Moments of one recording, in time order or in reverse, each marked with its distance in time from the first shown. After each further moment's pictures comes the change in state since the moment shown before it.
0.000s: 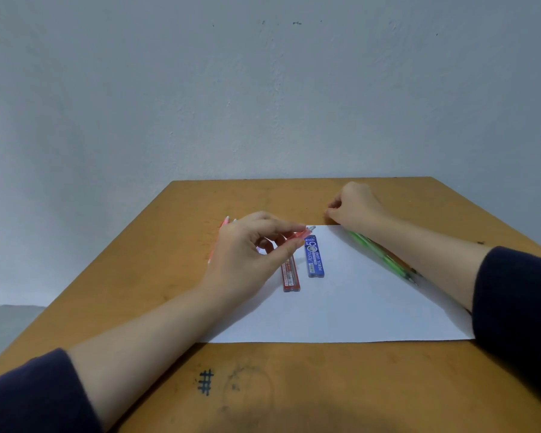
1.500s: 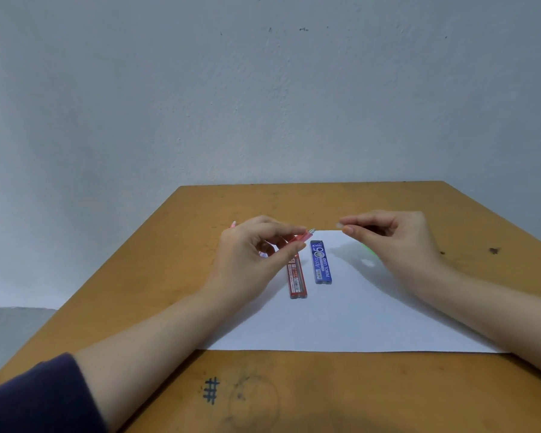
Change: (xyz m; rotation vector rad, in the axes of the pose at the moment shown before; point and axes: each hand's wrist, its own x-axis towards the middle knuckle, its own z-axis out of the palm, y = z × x) left_hand 0.003 -0.002 -0.006 -0.030 -0.013 -0.022; right_hand -0.093 0.003 -0.025 0.883 0.100 -0.169
